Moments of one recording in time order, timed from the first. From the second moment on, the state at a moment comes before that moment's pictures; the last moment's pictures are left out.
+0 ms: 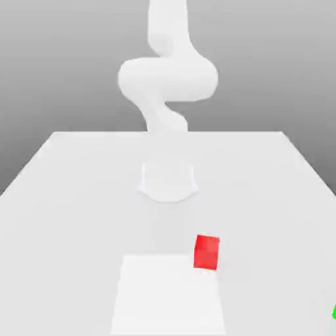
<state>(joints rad) 0.01 -0.74 0.01 -2.37 0.02 2.35 0.83</state>
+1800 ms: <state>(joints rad) 0.28 0.18 0.21 -2.42 -0.14 2.59 0.74</state>
